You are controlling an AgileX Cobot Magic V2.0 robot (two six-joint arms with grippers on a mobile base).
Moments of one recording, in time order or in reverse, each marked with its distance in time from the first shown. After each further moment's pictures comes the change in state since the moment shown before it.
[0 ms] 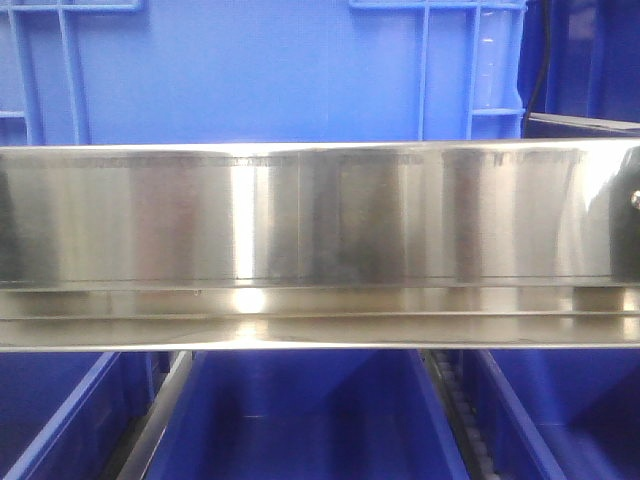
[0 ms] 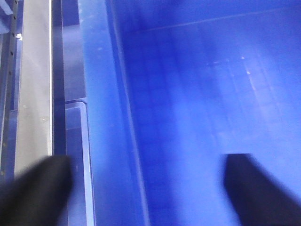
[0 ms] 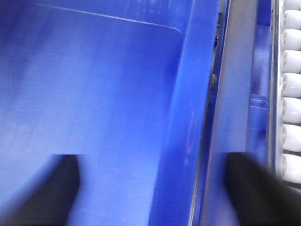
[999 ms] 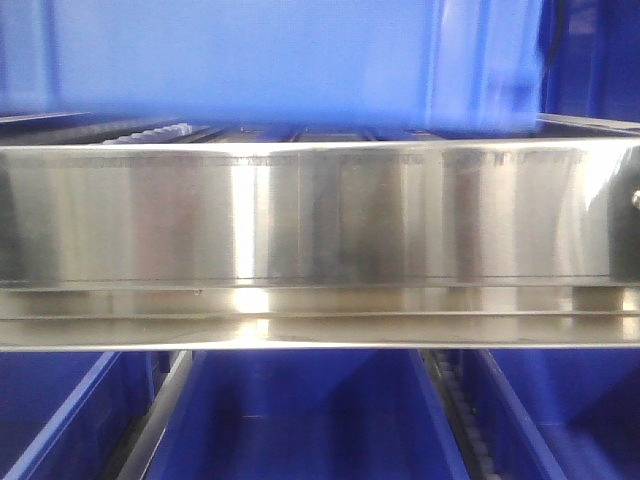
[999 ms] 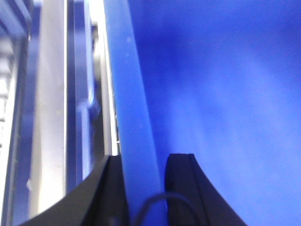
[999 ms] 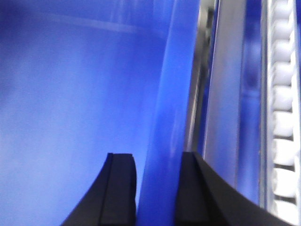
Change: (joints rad) left arm 0.008 -0.114 0.002 -0.026 0.037 -0.021; right arm 0.000 -0.087 0.004 0.010 0.039 0.037
